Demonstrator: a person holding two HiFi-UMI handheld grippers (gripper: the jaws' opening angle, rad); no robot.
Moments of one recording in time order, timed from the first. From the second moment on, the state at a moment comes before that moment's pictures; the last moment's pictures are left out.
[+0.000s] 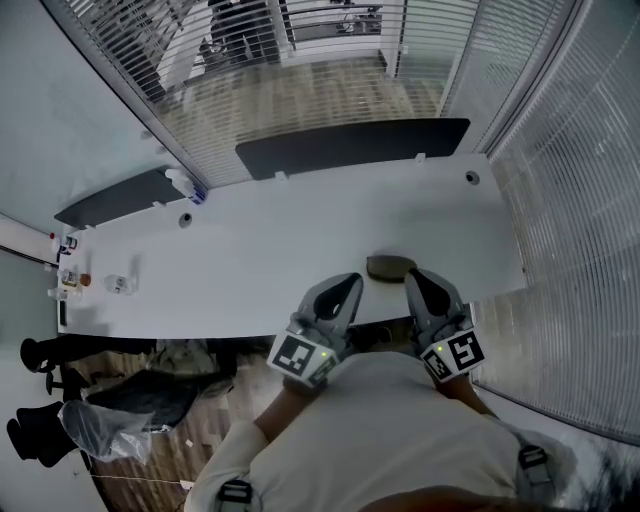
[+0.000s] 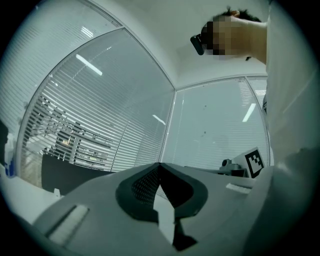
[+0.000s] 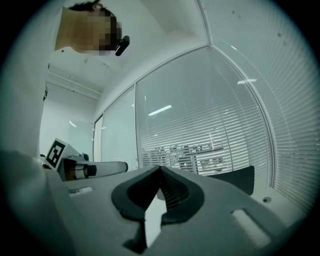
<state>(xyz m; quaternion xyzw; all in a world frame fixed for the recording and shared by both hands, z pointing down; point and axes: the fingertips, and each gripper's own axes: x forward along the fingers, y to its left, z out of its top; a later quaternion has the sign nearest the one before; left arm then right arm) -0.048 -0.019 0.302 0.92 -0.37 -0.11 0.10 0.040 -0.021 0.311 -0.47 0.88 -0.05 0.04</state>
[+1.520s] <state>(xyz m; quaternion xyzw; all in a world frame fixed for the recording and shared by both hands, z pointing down) 0.015 -0.026 0.398 0.90 -0.38 -0.04 0.22 0.086 -0.020 0.398 -0.45 0.88 -0.15 -0.04</state>
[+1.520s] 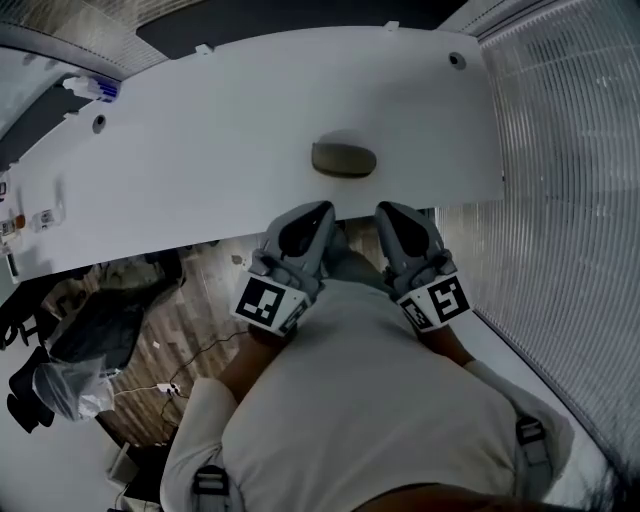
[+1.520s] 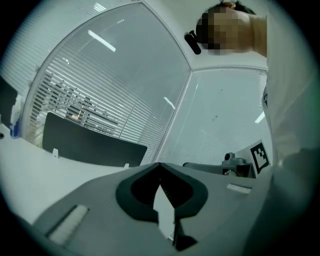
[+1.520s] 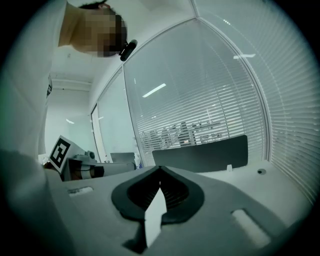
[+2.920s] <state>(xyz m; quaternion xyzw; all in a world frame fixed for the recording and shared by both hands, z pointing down) 0.026 -0.059 0.653 0.80 -0.43 0.06 0.42 0.043 -0.072 0.592 -0.29 0.90 0.02 -0.32</state>
